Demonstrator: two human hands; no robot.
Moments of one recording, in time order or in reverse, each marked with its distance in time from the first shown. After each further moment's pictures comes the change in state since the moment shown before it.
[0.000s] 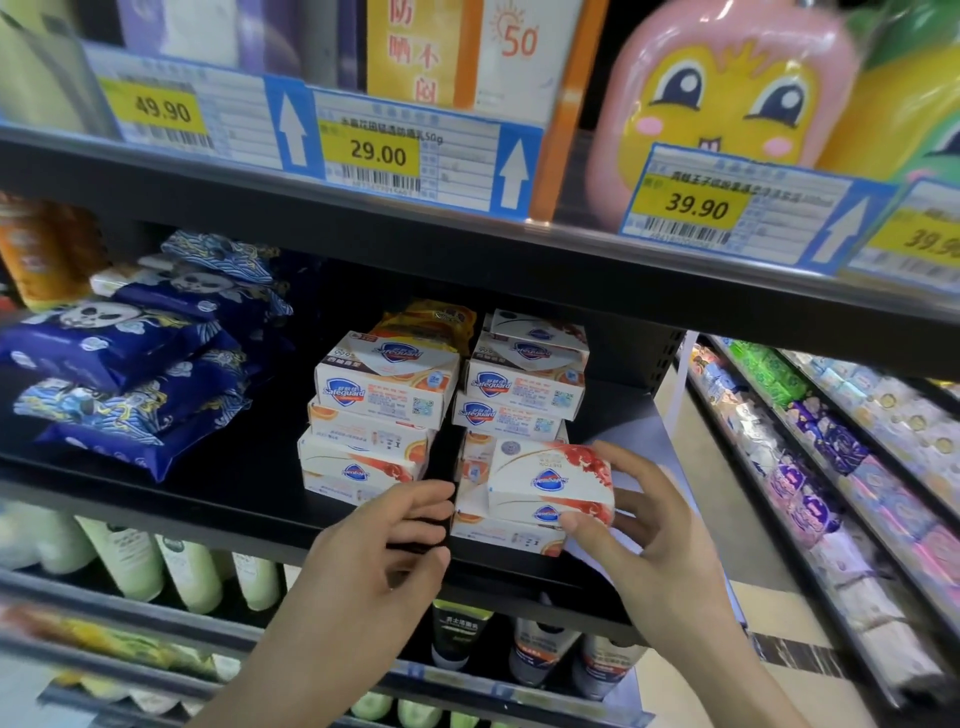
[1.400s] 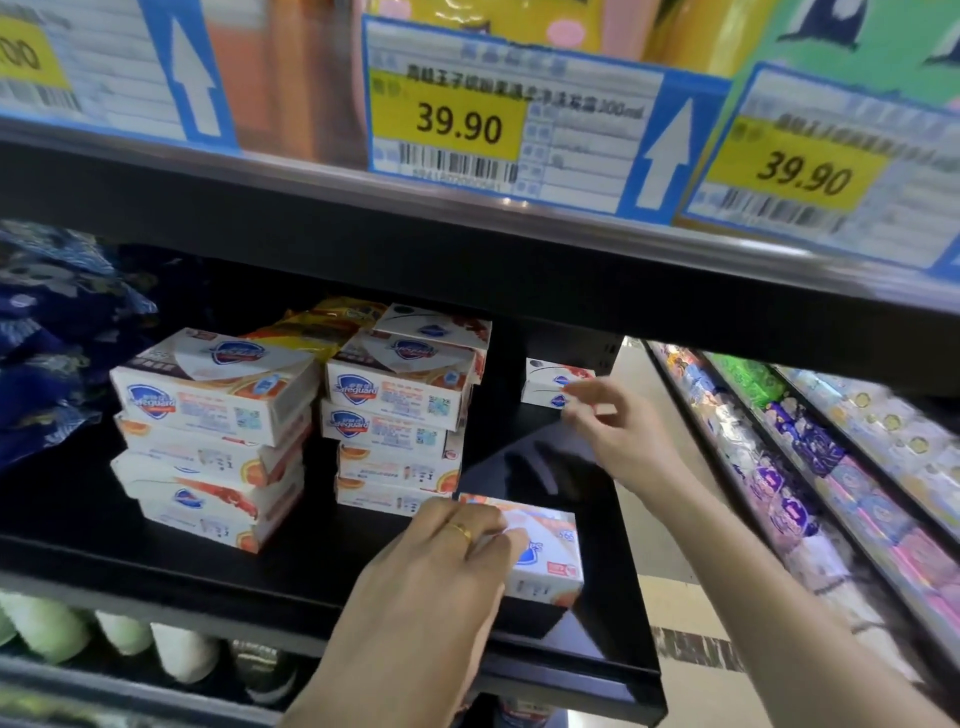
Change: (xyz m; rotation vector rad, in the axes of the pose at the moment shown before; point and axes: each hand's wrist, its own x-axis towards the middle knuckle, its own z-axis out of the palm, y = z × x) left_hand 0.043 0.046 0.132 0.714 -0.139 0.426; right_hand 0.160 0.063 -0.086 -0.276 0.007 0.010
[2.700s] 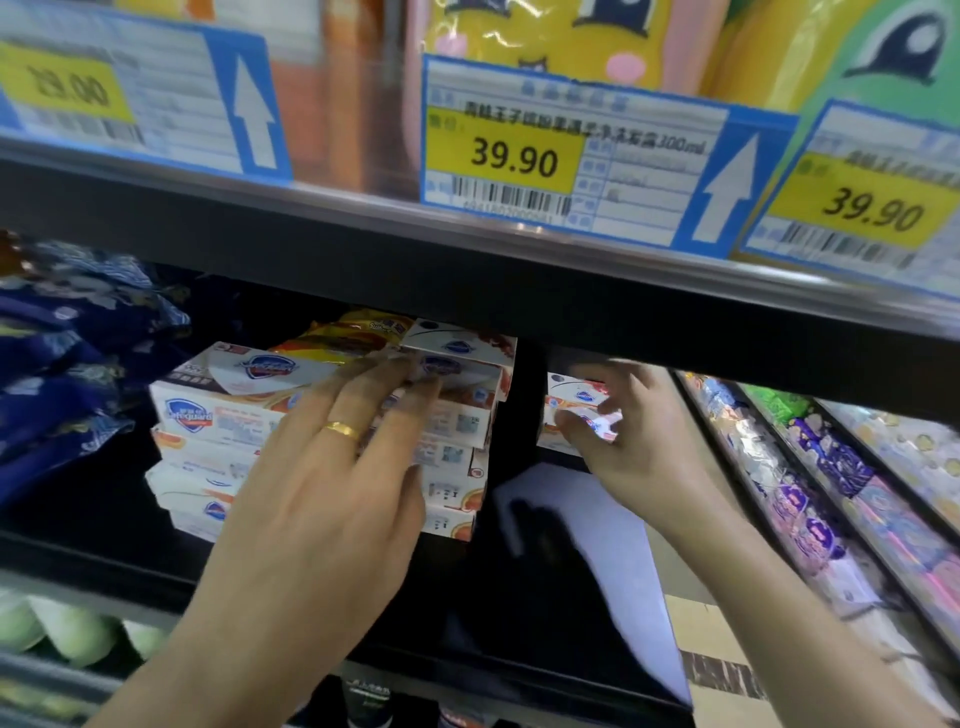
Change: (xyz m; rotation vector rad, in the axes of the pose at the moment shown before) left_hand 0.008 -0.049 -0.067 0.334 0.411 -0.053; right_hand -0.019 -0.050 0.004 -0.308 0.076 -0.253
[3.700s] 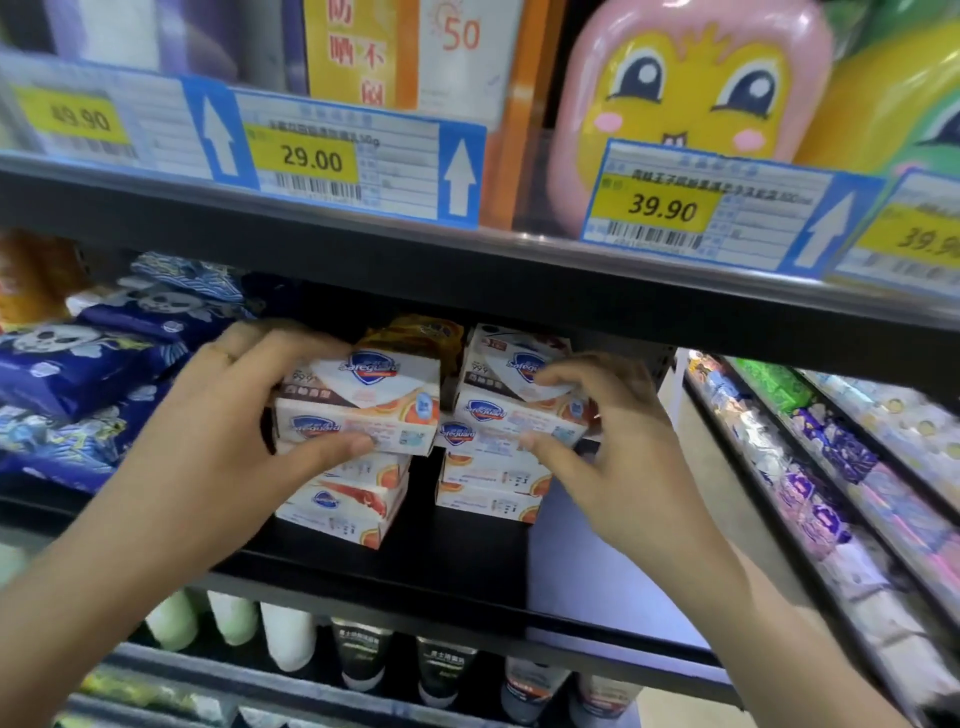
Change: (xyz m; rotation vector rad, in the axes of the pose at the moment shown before) left_hand -0.007 -0.125 -0.062 -0.365 -0.120 -0.199; right_hand -0.050 -0.109 0.012 0.034 -0.002 -0.168
